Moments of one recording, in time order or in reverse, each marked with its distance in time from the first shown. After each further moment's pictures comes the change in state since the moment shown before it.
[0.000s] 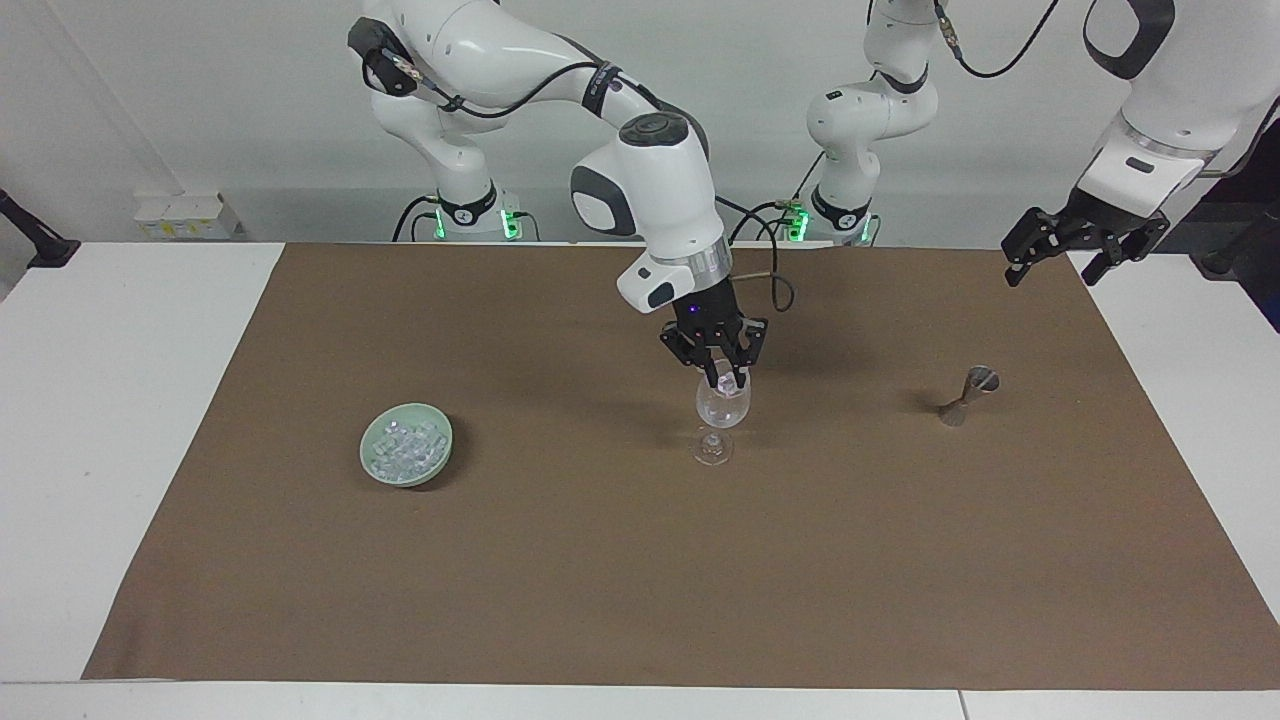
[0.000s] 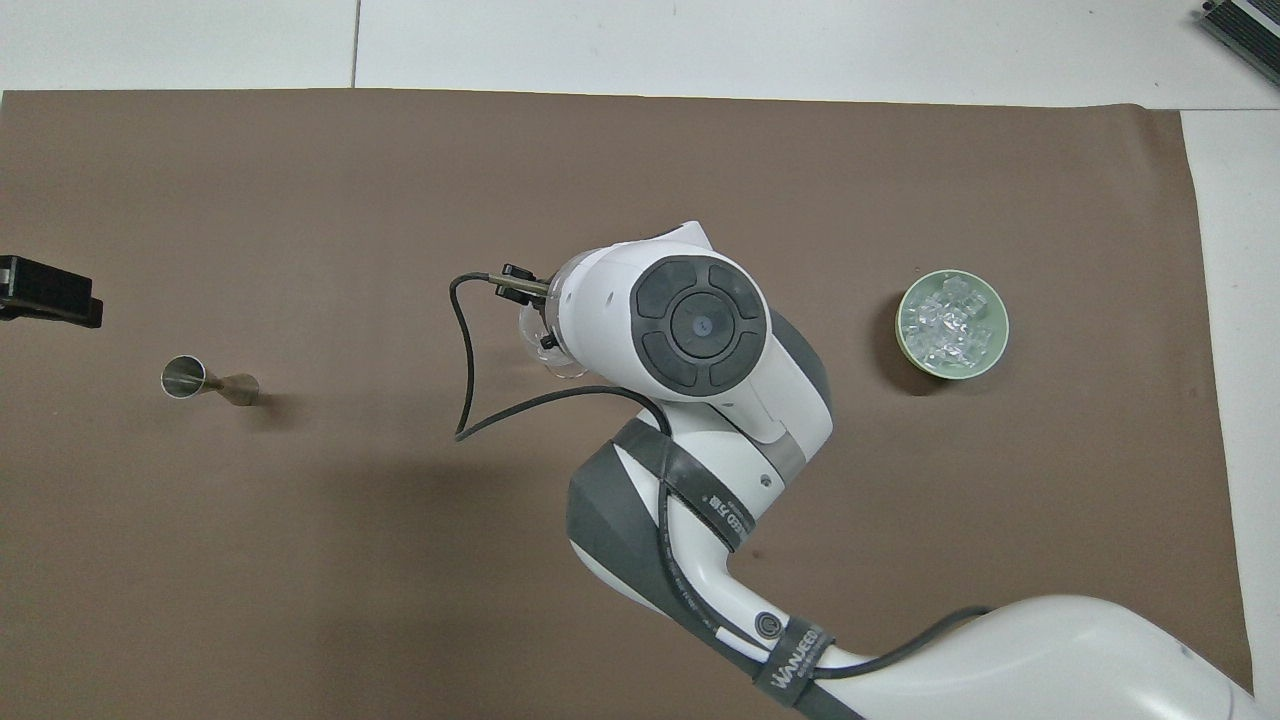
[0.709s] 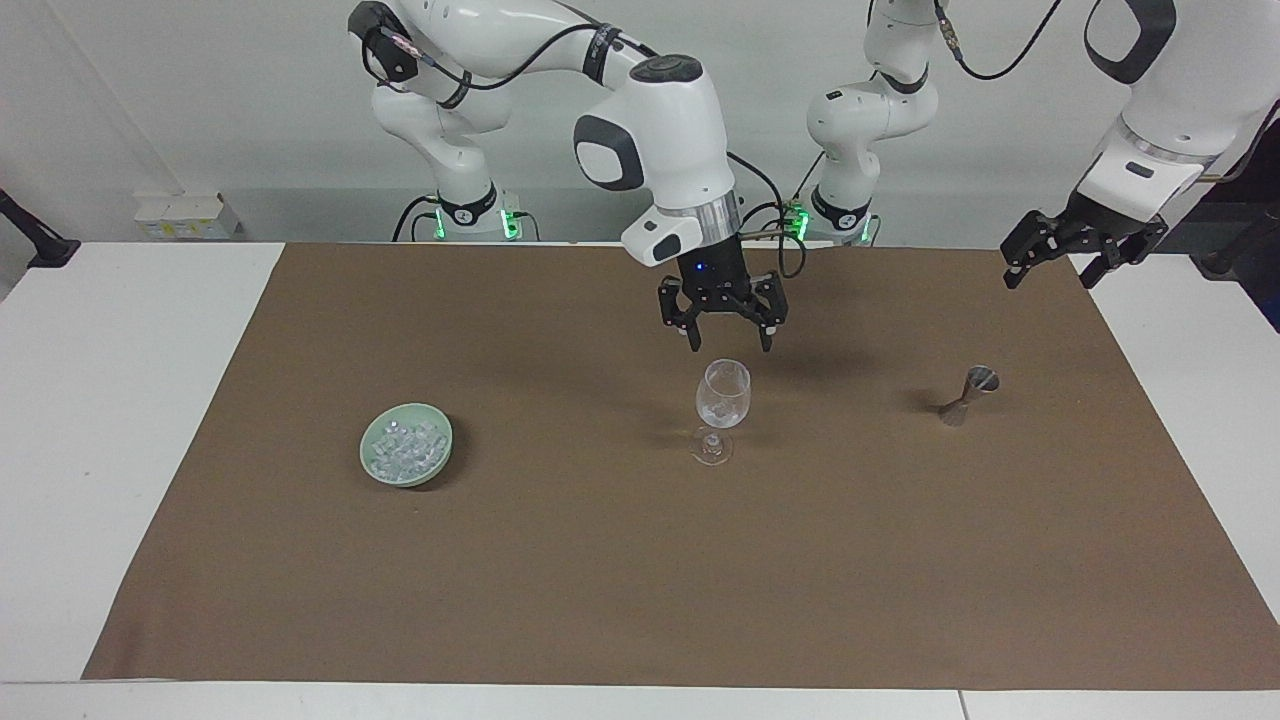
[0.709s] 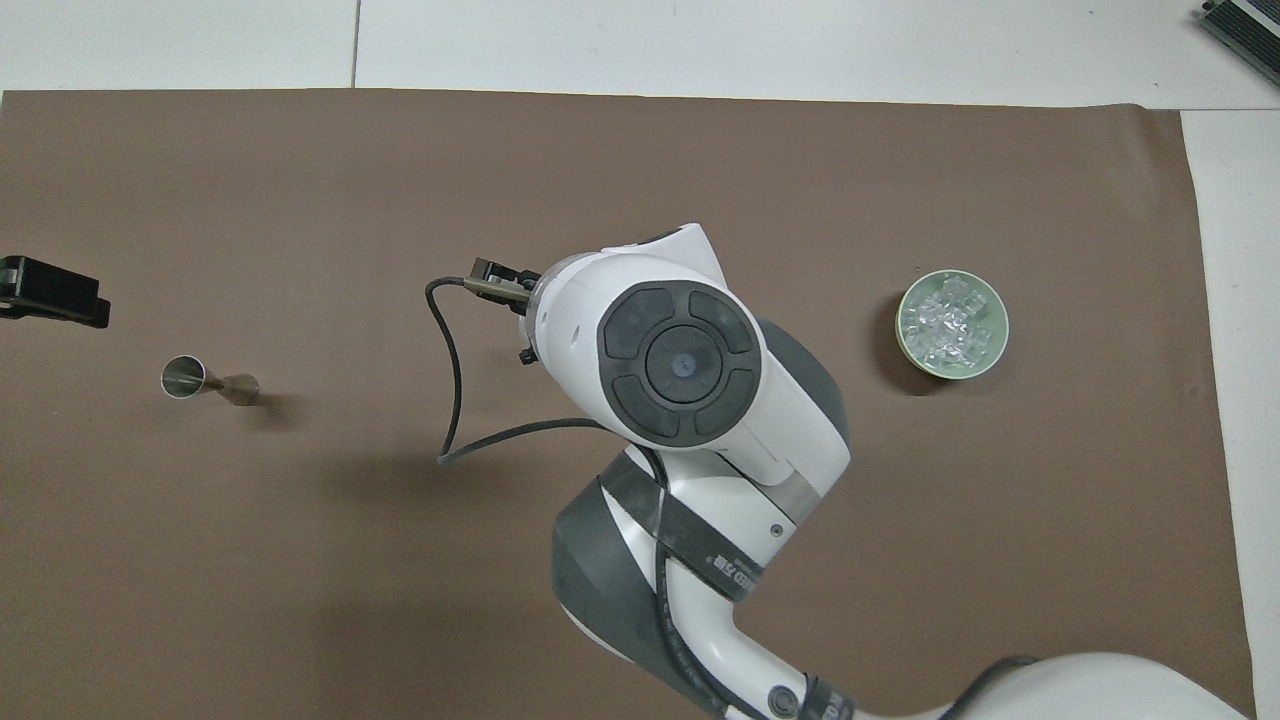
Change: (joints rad) left arm 0.001 0.008 0.002 0.000 -0.012 0.001 0.000; right arm -0.014 -0.097 0.028 0.042 -0.028 -0.135 0.052
